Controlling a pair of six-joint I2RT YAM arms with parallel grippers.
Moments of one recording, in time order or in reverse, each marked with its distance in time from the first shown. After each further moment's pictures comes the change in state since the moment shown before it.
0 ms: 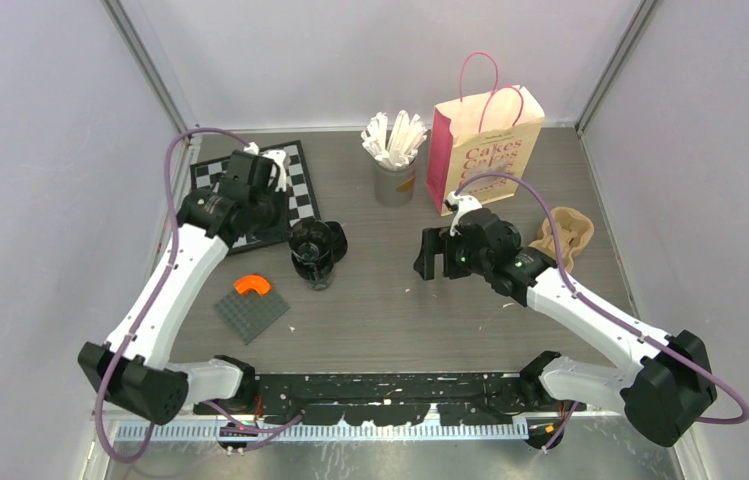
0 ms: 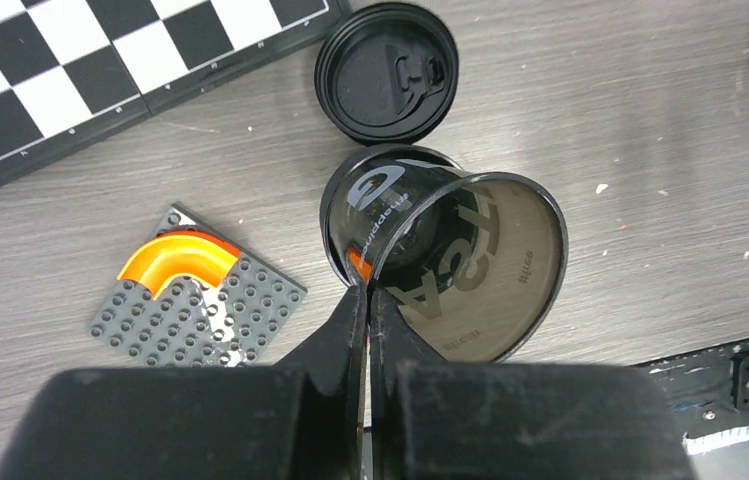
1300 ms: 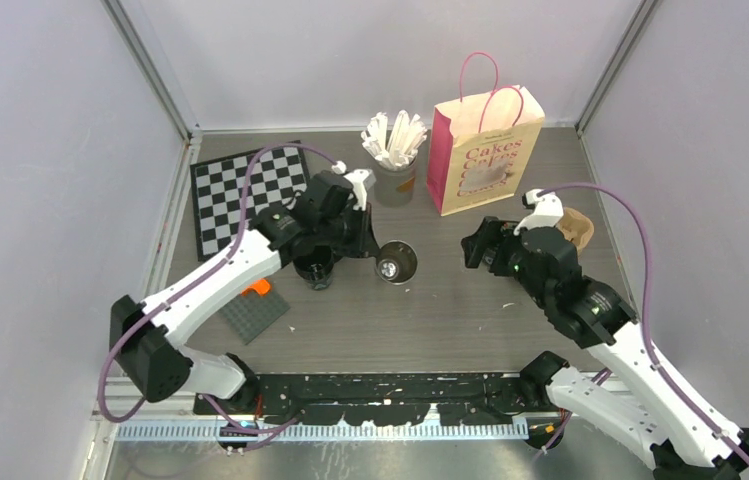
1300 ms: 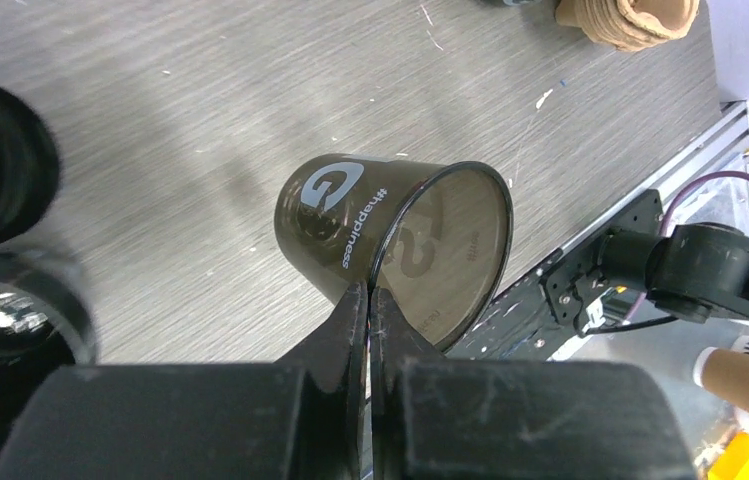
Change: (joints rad) left arm -0.369 0.085 -0.072 0.341 0.162 -0.213; right arm 0.000 -0.389 0.074 -0.219 0.351 0.079
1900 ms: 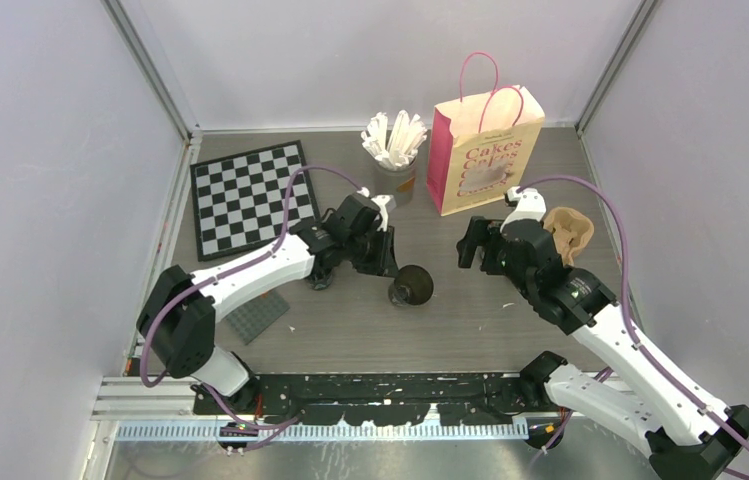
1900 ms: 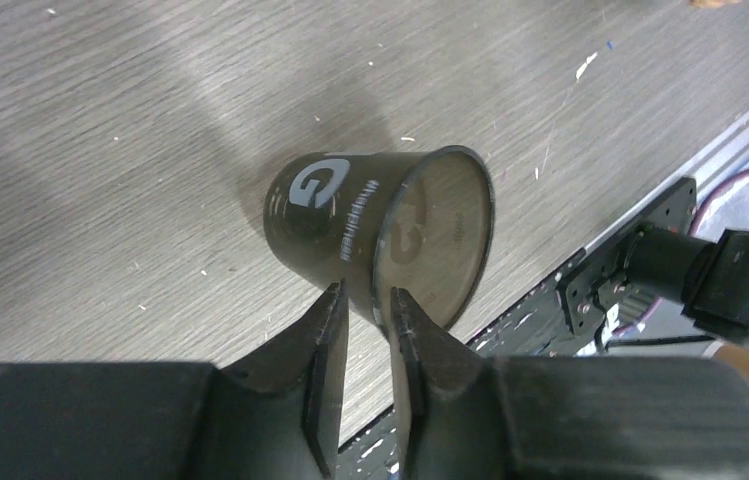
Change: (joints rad) left arm -0.065 0.174 -0.170 0.264 0.056 -0.105; right arm 0.000 0.076 -0.005 -0.014 0.028 -0.015
